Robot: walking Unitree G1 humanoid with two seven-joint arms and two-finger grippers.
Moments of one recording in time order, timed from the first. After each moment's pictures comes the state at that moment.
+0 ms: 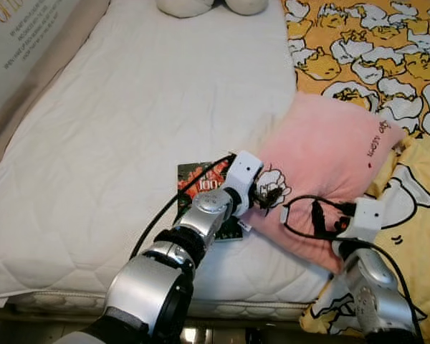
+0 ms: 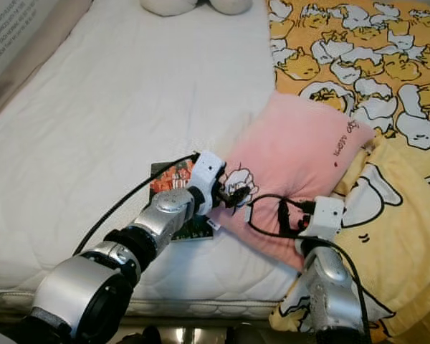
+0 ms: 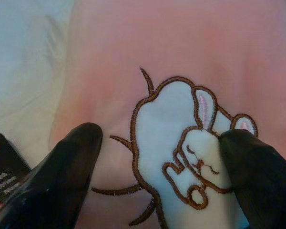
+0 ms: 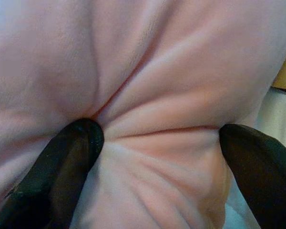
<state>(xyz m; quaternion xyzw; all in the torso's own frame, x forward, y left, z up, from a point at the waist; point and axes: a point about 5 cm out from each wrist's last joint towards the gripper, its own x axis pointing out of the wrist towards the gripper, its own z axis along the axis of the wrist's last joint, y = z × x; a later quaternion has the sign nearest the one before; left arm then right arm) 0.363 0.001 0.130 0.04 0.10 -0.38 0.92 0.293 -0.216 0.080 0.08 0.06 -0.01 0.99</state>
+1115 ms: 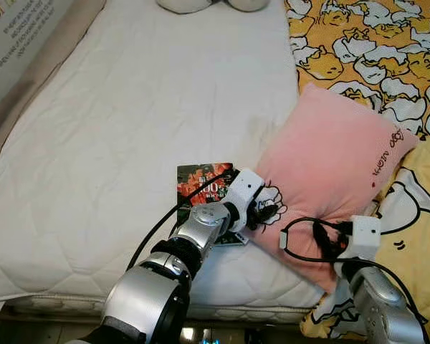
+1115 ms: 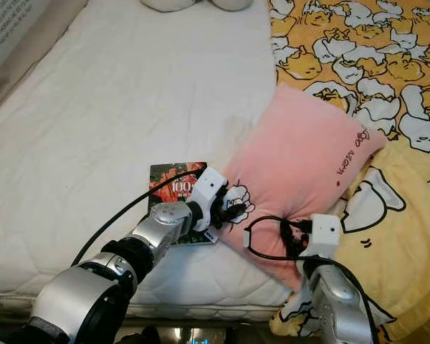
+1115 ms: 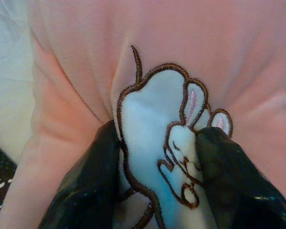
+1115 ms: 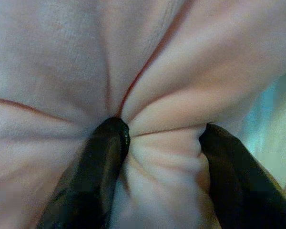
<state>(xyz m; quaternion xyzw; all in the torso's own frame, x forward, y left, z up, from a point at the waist) 0.347 0.004 0.102 0.07 0.14 -0.43 0.89 0.270 -0.219 0.056 0.06 0.13 0.02 0.99</state>
